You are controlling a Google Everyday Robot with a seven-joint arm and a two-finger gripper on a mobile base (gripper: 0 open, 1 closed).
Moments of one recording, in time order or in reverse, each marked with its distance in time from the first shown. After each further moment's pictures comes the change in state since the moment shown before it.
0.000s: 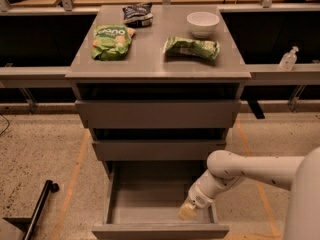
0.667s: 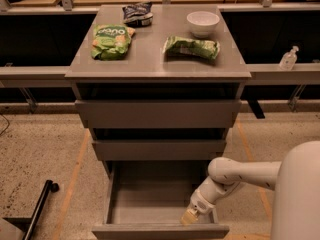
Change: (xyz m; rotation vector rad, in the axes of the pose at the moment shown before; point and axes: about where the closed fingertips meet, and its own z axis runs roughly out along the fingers) arm 0.029 -0.021 0.035 -0.050 0.017 0.080
